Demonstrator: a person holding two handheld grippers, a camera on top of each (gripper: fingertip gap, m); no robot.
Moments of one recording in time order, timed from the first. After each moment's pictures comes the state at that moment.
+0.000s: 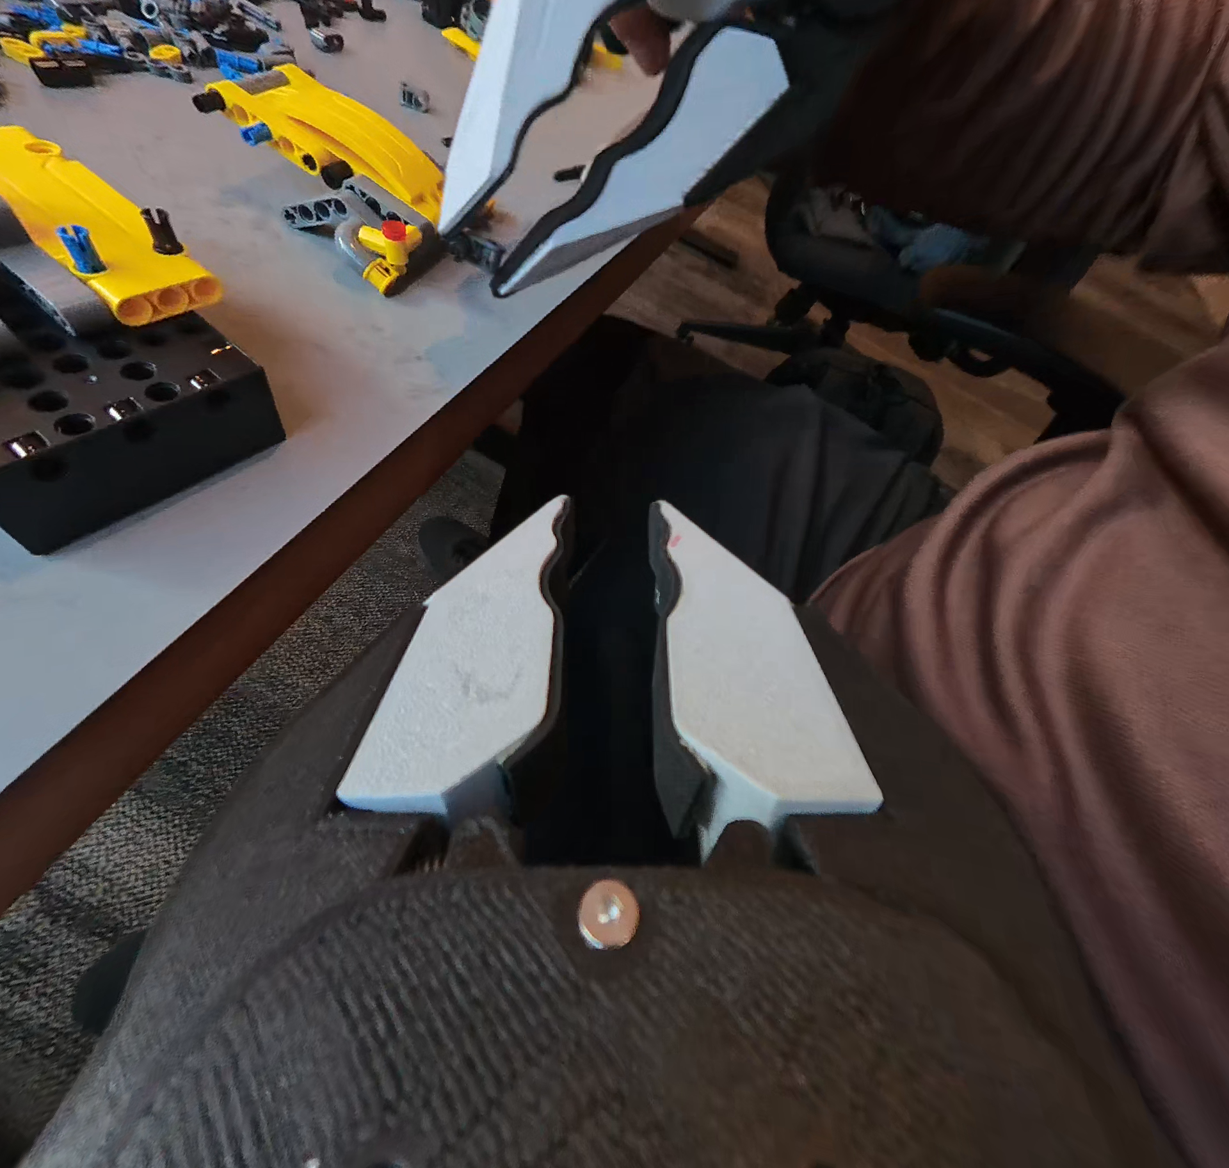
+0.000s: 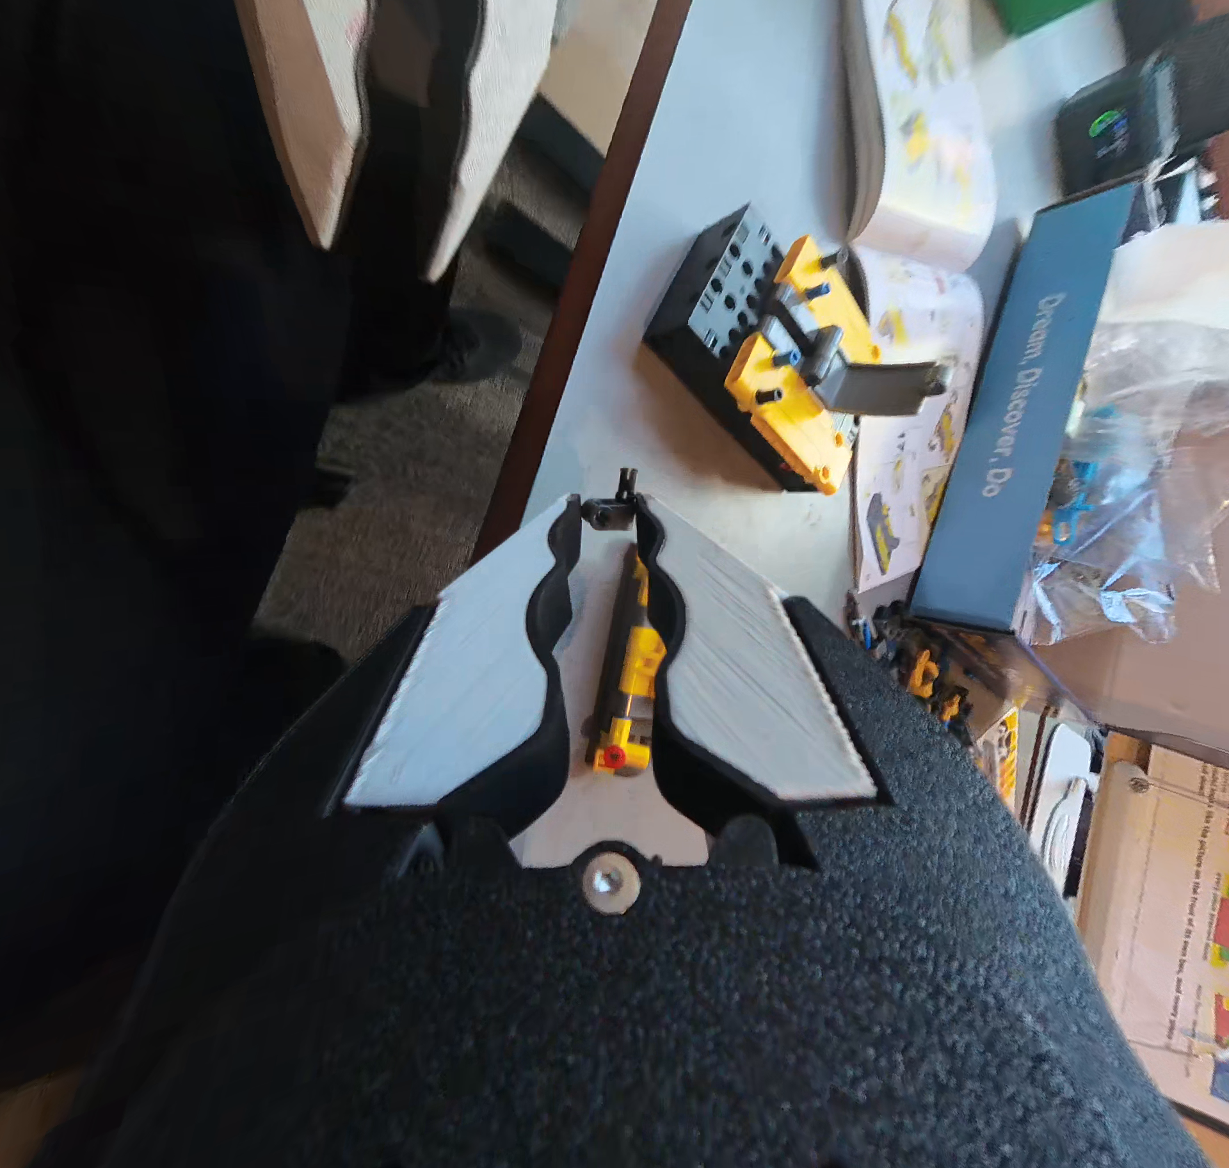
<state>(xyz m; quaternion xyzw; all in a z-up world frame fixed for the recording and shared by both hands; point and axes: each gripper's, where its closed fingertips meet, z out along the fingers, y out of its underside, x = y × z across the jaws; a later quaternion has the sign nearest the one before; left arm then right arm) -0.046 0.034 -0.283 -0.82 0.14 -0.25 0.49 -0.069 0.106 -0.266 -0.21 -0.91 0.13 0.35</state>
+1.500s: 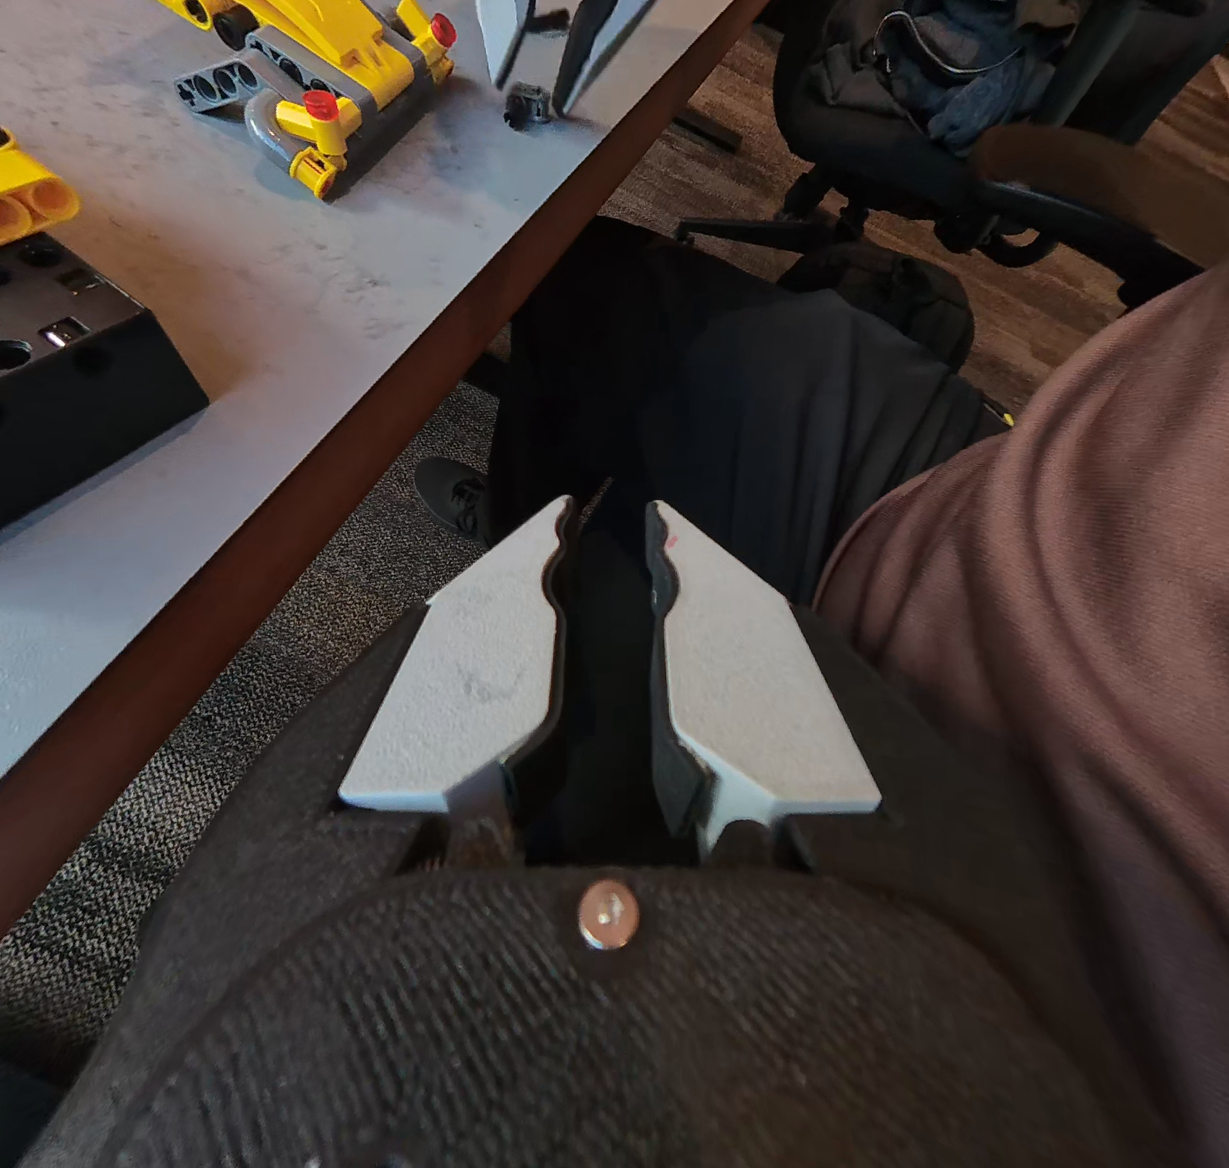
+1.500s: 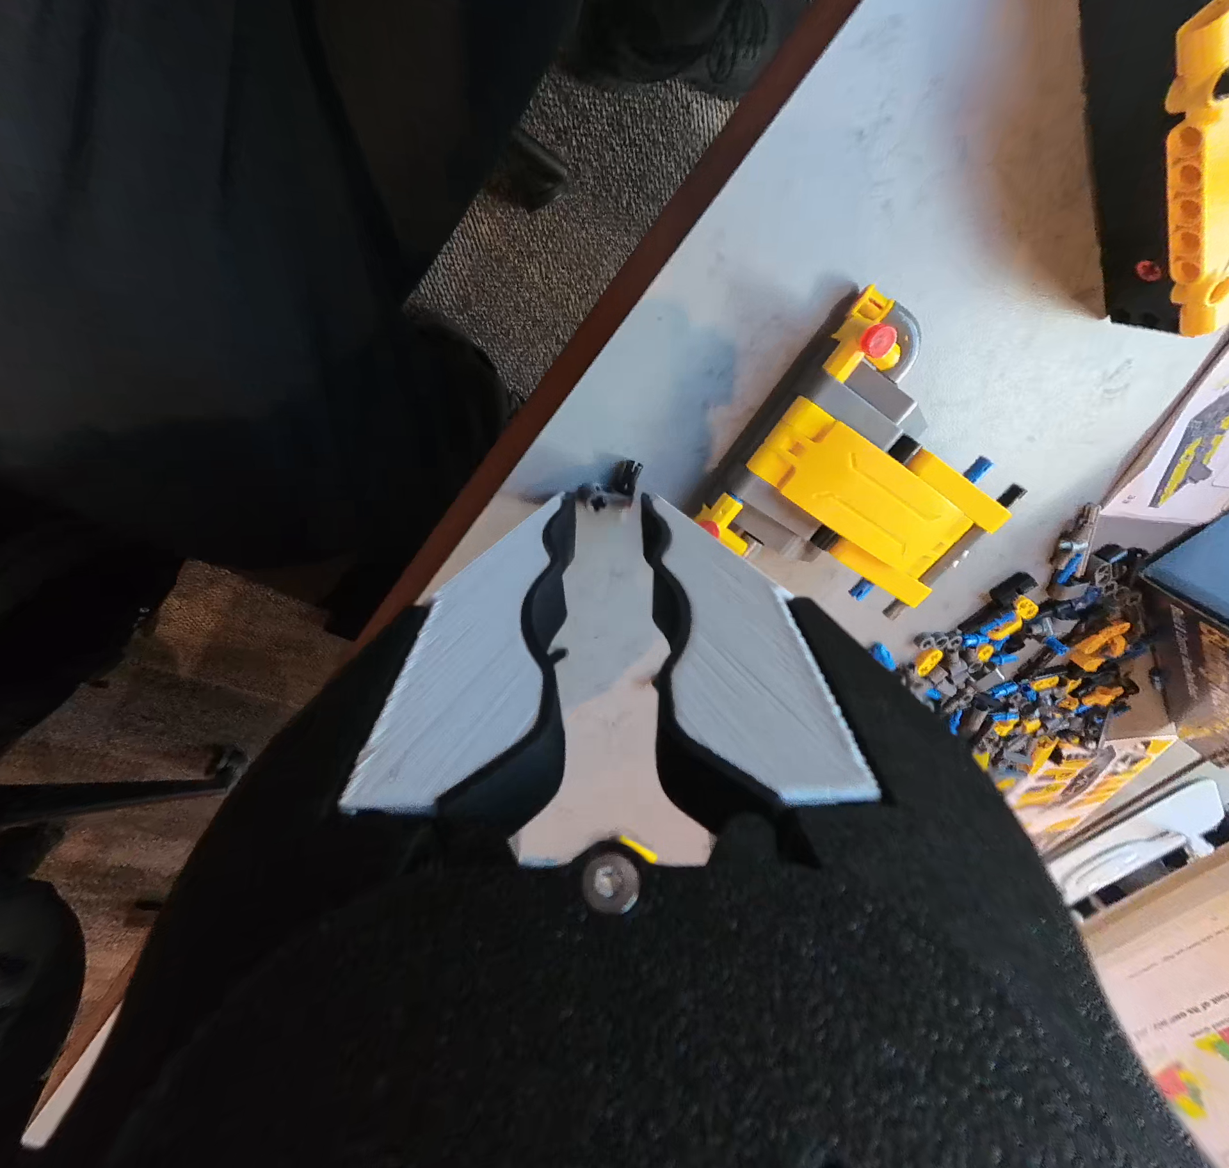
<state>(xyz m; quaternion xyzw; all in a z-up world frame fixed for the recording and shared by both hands) -0.040 0.038 -0.314 -0.85 0.19 -0.23 0.44 -0.001 0.177 -0.289 -0.13 -0.98 -0.02 0.12</state>
